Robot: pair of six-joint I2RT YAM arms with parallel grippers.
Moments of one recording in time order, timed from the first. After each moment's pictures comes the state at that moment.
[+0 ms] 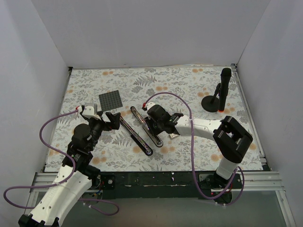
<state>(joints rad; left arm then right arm) -0.41 0.46 0.47 -0.05 -0.14 -0.27 0.96 1.71 1.07 -0.25 0.06 0.30</state>
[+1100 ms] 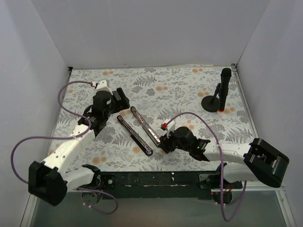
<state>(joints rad) -0.41 1.03 0.81 -0.18 -0.21 -0.51 1.00 1.27 0.42 0.29 -0.01 0.16</state>
